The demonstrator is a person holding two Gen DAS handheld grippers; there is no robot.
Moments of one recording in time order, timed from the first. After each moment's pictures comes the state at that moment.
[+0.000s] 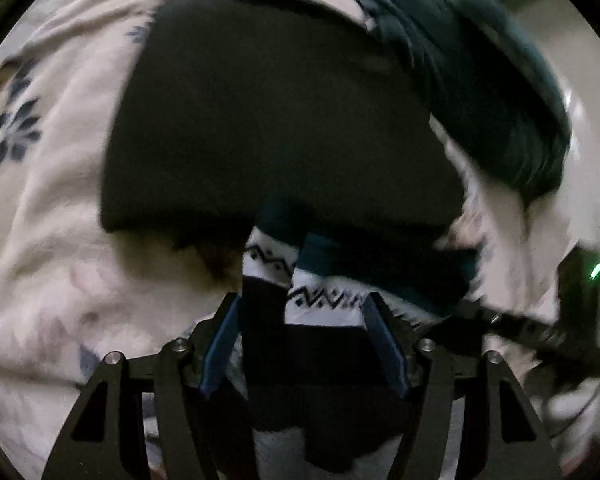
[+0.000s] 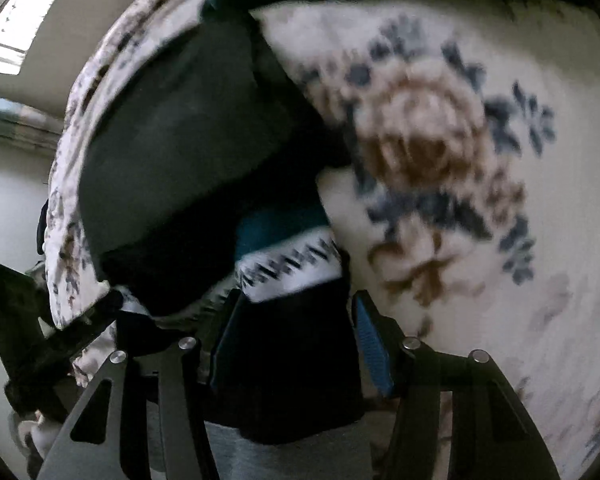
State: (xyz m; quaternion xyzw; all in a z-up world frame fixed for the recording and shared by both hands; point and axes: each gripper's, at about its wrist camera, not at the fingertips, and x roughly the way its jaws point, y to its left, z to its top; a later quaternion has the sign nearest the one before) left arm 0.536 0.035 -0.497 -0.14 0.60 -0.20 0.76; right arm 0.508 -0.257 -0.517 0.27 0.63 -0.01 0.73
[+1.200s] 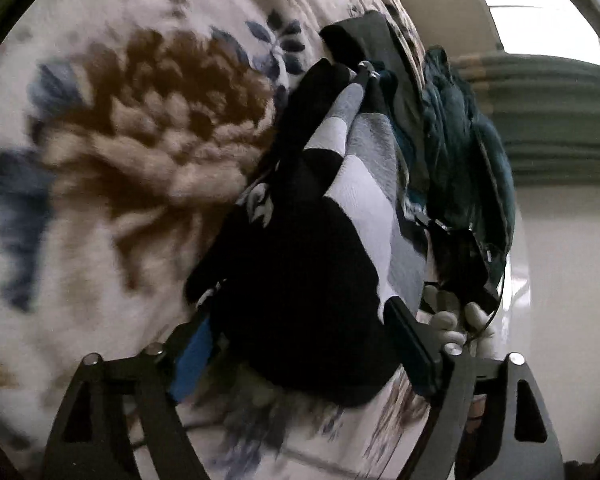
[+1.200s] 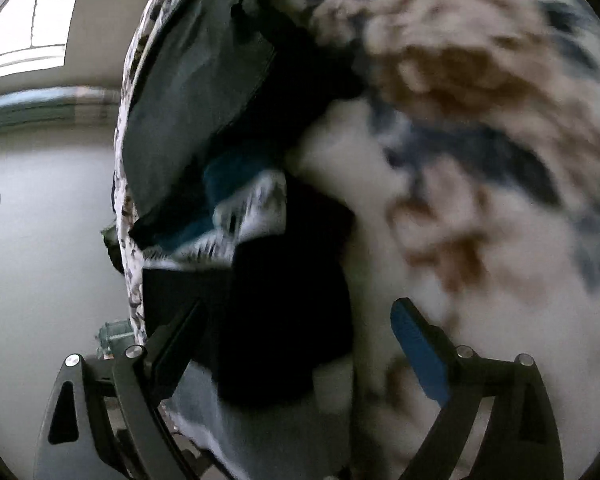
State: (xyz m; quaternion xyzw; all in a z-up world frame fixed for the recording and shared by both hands) left arm 0.291 0.073 -0.523 -0.50 0.50 -0.07 0.70; right arm 0.512 -0.292 -0.573 0.36 0.65 0.16 0.65
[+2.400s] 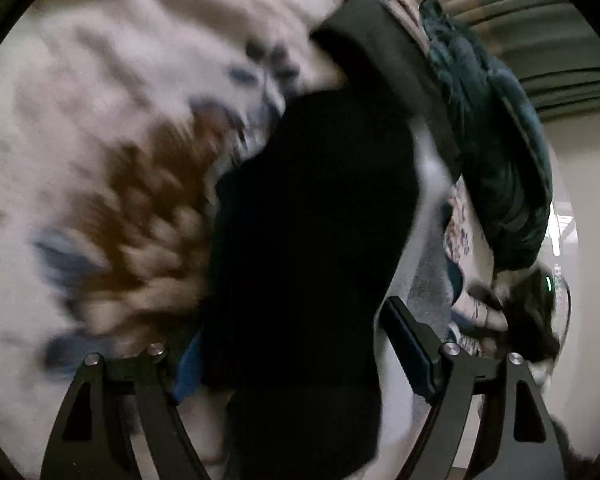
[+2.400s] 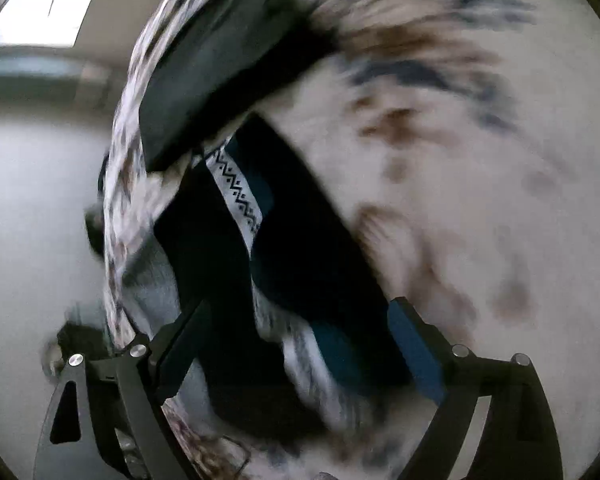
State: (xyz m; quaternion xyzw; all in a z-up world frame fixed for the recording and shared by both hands) left arm 0.345 0.101 -0.515 -0.37 0.57 -0.11 0.73; right arm 0.419 -0.297 -0.542 0.27 0.65 0.16 0.69
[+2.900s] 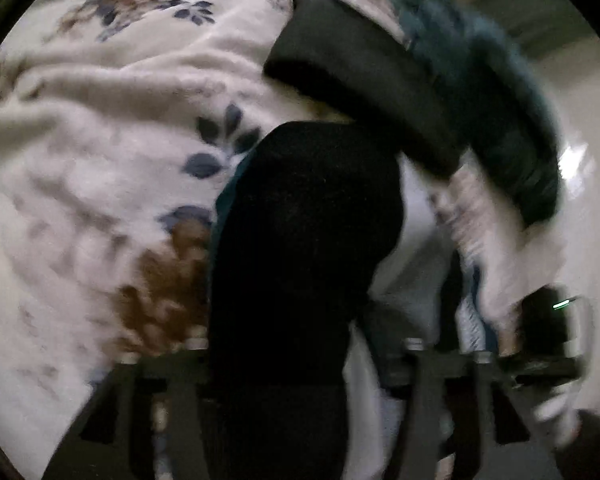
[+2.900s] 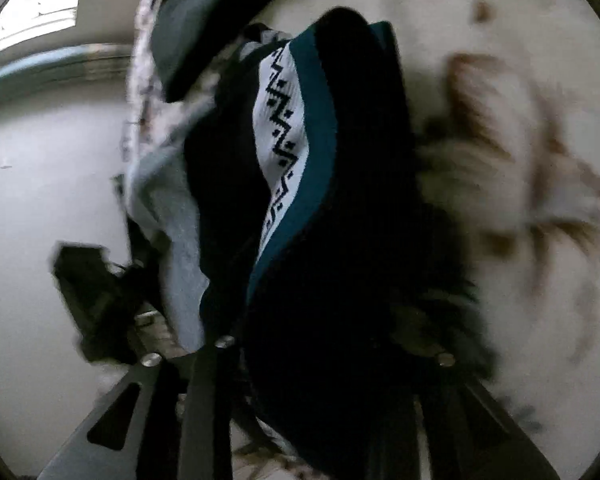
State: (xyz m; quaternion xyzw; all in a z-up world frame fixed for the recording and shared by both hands) left arm 0.401 0.097 -0.474 -0.19 0.60 -0.12 0.77; right arm 0.381 -0.256 -0.554 0.34 0.69 0.18 0.61
